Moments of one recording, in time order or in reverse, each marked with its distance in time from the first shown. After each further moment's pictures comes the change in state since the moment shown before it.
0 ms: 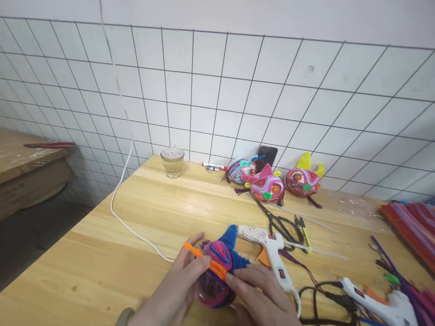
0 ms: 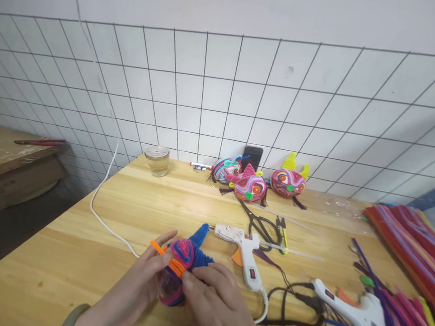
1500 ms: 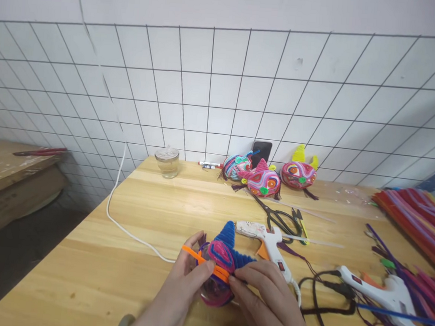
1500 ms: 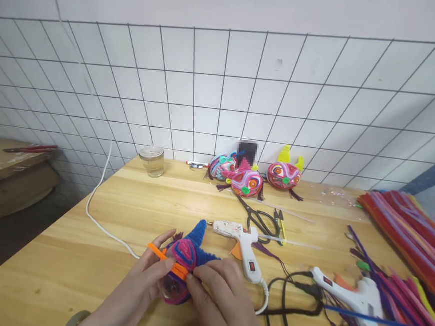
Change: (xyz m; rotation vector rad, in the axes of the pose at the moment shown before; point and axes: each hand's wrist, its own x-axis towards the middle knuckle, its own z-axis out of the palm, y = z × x) left_hand -0.003 -0.004 0.003 0.073 0.014 0.058; right_hand -0.004 -0.001 0.010 -0.087 0.055 0.009
